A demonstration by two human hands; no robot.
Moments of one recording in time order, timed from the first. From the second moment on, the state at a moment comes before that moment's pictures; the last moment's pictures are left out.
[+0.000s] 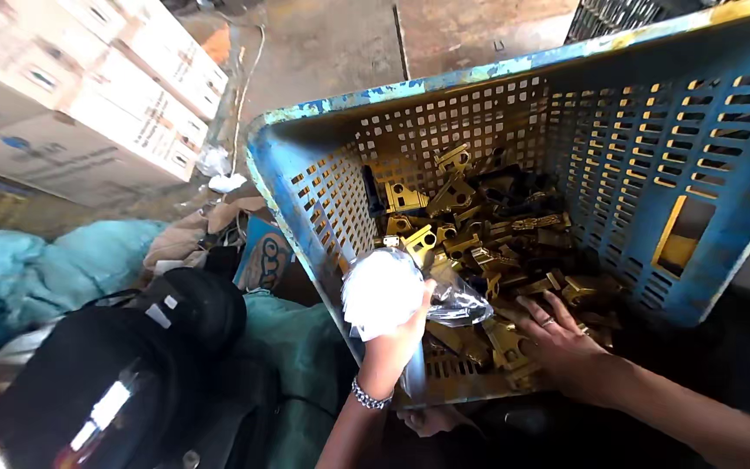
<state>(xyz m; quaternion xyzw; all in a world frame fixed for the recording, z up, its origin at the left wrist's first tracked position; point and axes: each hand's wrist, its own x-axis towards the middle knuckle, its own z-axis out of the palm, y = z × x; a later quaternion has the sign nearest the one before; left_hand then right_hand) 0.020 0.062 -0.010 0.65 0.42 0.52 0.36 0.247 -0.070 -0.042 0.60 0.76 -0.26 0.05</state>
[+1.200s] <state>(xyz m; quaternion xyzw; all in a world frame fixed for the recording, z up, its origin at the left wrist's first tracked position) 0.039 0.033 -0.007 0.70 0.27 0.37 0.55 0.199 -0.003 -0.015 0.67 0.48 -0.38 -0.42</state>
